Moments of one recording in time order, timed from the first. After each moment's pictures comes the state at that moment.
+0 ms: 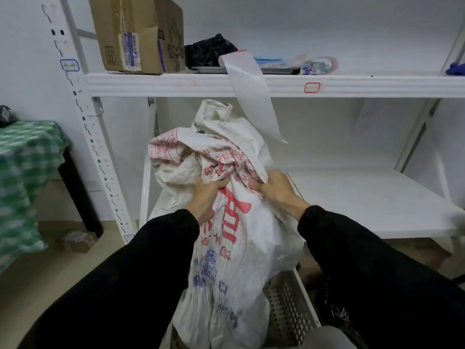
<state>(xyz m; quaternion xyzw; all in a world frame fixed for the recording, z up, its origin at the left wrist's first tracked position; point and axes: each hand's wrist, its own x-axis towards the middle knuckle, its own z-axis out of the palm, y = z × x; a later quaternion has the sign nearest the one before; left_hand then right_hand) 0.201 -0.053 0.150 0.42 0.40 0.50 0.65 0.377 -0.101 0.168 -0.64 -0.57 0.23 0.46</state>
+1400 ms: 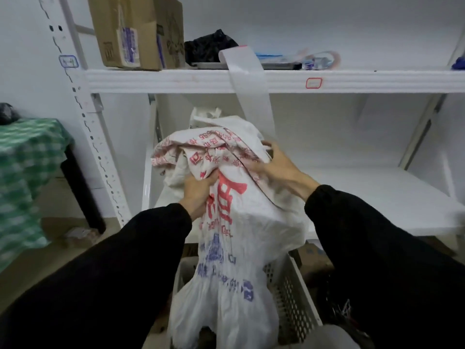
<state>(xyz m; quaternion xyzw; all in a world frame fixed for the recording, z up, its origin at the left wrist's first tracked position) 0.187 -0.032 0.139 0.44 0.35 0.56 0.60 0.390 -0.094 0.205 -0.61 -0.60 0.27 0.44</state>
